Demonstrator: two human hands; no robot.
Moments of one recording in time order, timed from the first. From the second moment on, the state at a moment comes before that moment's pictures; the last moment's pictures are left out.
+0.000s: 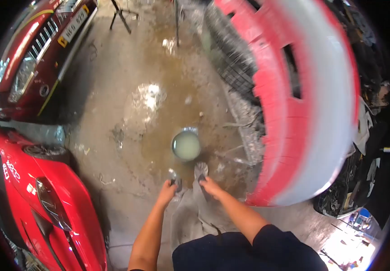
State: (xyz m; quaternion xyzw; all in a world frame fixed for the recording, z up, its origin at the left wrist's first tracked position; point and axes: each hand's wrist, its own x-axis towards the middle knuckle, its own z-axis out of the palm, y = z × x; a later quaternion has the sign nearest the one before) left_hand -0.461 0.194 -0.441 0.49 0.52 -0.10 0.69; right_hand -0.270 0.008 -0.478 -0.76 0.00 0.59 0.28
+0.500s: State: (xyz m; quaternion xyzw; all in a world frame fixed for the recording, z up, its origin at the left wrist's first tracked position) left_hand -0.298 0.217 -0.822 0.79 0.45 -0.05 0.42; right_hand -0.188 0.168 -0.809 -0.84 -0.12 0.46 0.26
